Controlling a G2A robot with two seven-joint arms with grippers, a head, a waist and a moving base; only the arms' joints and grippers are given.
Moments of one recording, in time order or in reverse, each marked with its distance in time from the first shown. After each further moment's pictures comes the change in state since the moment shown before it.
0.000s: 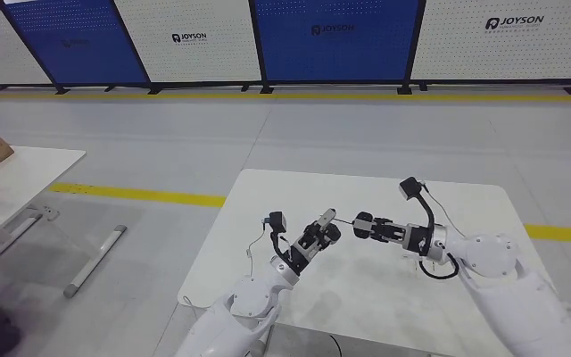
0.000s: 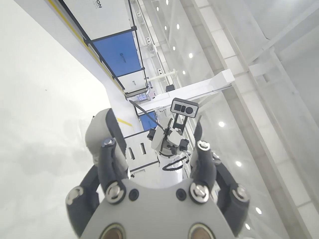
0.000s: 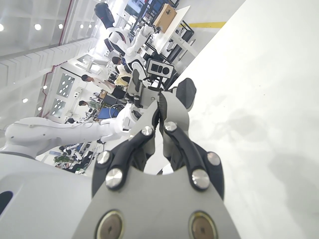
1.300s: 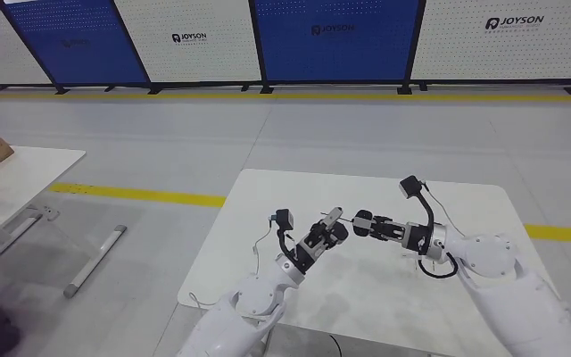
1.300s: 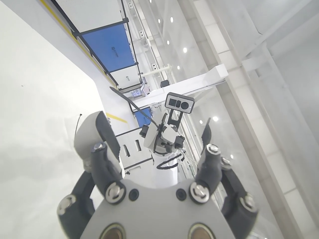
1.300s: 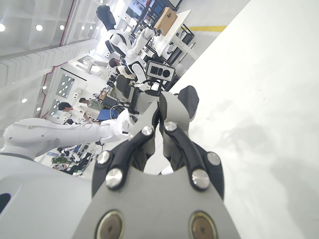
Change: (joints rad) left arm -0.037 -0.015 0.029 0.020 -0.019 -0.031 -0.019; right arm -0.003 -0.008 0.007 -0.001 -0.008 -0.009 -0.013
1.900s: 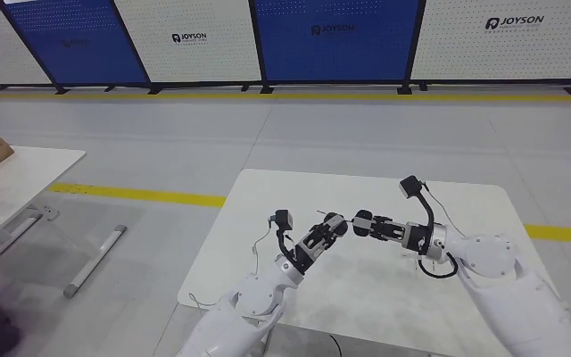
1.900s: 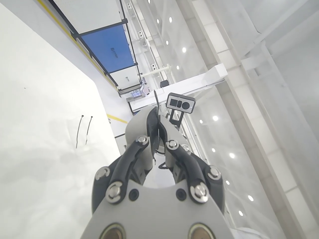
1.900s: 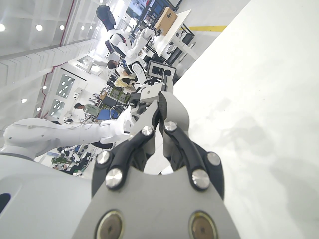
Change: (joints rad) left arm 0.004 -0.004 -0.006 0.015 0.011 -0.026 -0.011; right arm 0.000 0.000 0.000 0.000 0.000 0.000 0.000
